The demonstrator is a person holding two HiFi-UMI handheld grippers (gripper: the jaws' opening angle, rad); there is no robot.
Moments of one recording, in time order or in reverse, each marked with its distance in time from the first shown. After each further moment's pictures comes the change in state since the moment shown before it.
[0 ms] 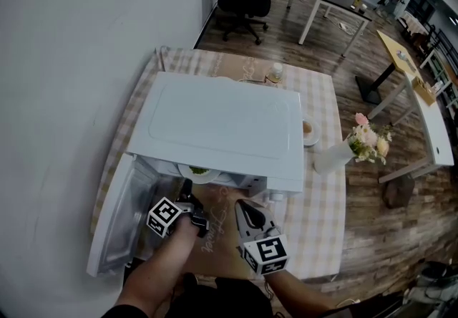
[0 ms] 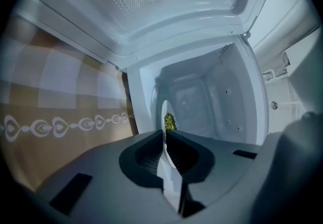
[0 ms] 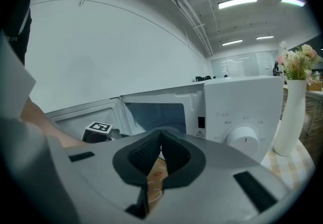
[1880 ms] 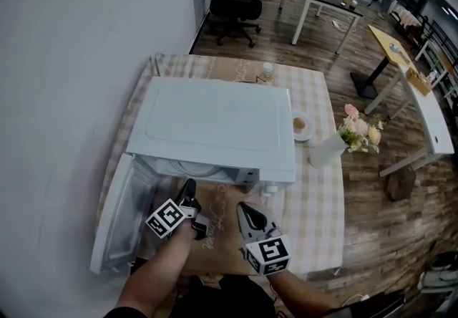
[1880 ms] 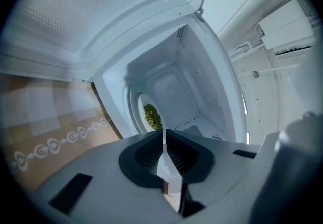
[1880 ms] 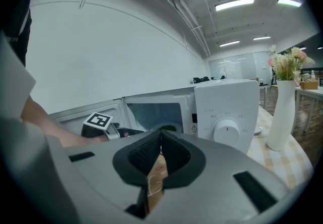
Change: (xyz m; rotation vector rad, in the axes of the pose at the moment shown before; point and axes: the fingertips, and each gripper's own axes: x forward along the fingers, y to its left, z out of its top) left arm -0.015 -0.044 -0.020 0.301 0.113 -0.101; right arm -0.030 0.001 -0.004 0.019 -0.013 -0.022
